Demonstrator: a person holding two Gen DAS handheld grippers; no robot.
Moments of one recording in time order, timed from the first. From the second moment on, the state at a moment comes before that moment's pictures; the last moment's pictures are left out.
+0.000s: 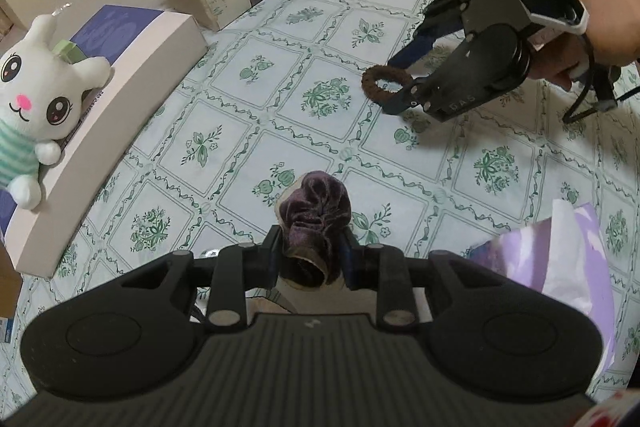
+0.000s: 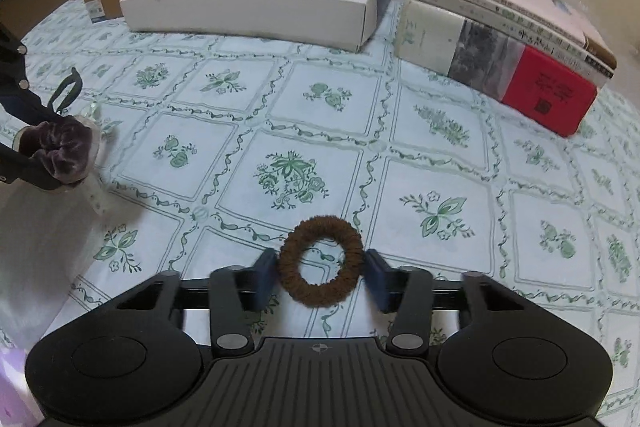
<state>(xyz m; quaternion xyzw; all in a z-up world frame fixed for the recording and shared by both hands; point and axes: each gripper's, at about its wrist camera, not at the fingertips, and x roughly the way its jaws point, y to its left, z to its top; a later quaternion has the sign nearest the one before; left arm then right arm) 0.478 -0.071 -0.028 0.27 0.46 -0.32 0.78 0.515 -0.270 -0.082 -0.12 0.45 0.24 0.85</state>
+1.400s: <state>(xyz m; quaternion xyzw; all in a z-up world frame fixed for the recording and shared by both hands) 0.184 0.008 0.094 0.07 0.34 -0.14 0.93 0.211 -0.232 0.070 0.01 0.35 0.24 0.91</state>
